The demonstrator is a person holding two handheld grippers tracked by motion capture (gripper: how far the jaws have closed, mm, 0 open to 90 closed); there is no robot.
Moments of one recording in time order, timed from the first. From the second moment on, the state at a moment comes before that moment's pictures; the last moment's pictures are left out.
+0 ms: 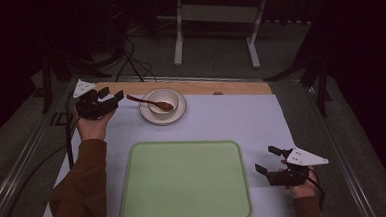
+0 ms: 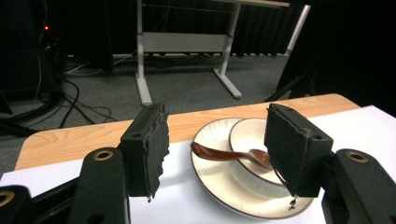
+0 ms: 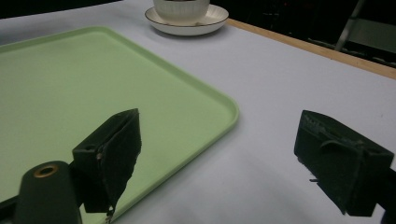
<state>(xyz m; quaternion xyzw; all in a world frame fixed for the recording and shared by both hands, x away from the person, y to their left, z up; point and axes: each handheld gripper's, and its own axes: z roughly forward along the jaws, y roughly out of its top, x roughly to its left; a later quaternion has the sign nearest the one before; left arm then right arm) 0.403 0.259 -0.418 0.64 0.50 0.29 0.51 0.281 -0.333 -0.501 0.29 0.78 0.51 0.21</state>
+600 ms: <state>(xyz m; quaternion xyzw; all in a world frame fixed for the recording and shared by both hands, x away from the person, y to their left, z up) 0.435 0.247 -0.430 0.66 0.51 0.28 0.48 0.281 -0.333 -0.501 0.29 0.78 0.51 0.20</state>
